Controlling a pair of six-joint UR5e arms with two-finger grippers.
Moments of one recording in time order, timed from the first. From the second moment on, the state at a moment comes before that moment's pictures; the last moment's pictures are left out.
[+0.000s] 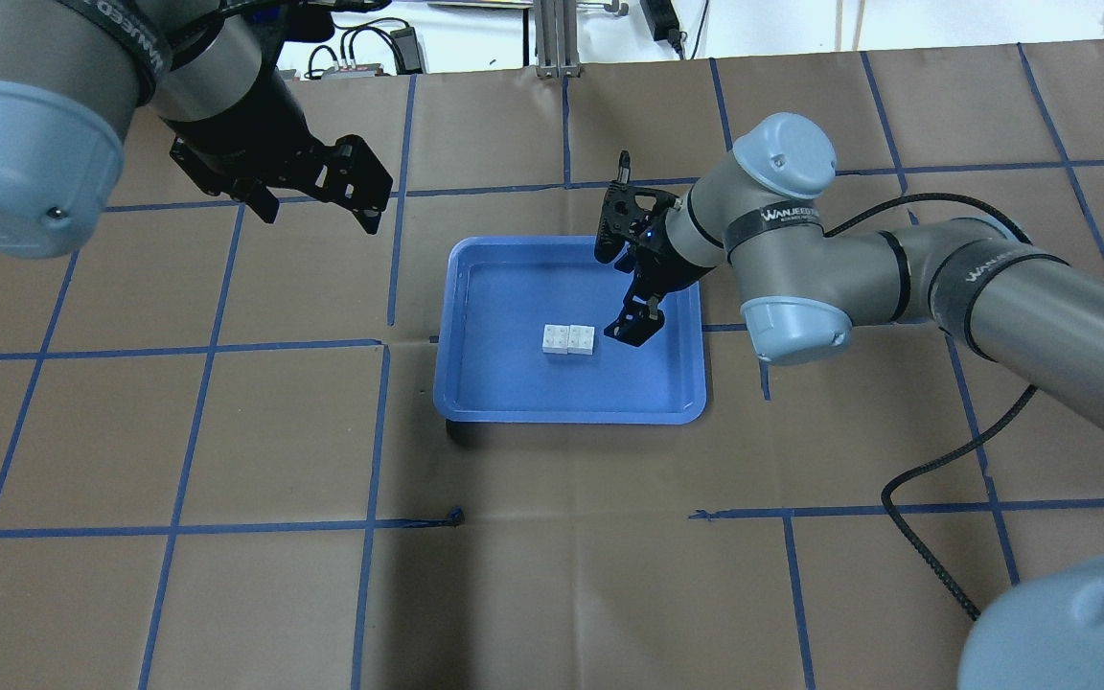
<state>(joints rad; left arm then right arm) -1.64 -1.58 -1.58 -1.46 1.53 0.12 1.69 -1.23 1.88 -2.35 -1.19 -1.21</state>
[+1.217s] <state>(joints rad) -1.64 -1.58 -1.58 -1.46 1.54 0.13 1.55 -1.52 1.76 -1.82 -1.59 -0.48</state>
